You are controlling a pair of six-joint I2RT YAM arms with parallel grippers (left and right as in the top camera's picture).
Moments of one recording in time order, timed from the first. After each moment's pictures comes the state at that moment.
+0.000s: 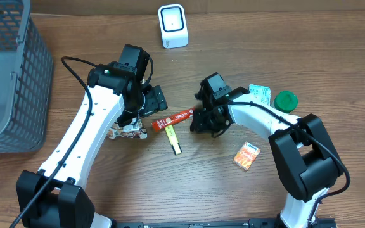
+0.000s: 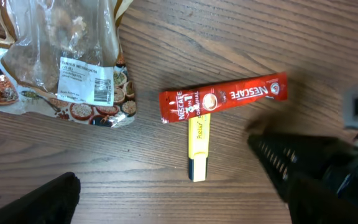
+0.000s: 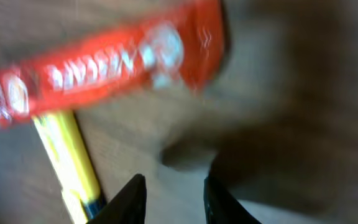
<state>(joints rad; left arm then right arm) -0.31 1.66 1.43 -1.15 0.10 -0.67 0.50 1.95 1.20 -0.64 -0.40 0.40</state>
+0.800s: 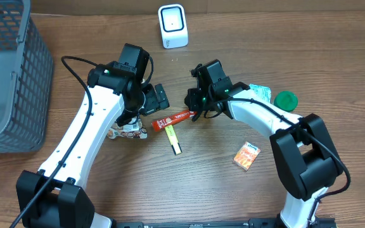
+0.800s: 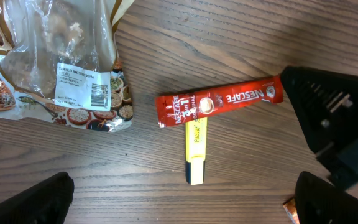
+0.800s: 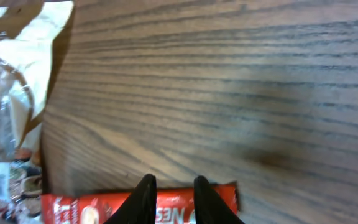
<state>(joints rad) -0.31 1.66 1.43 -1.14 0.10 -0.67 0.49 1.97 1.26 -0.33 -0.26 0.41</state>
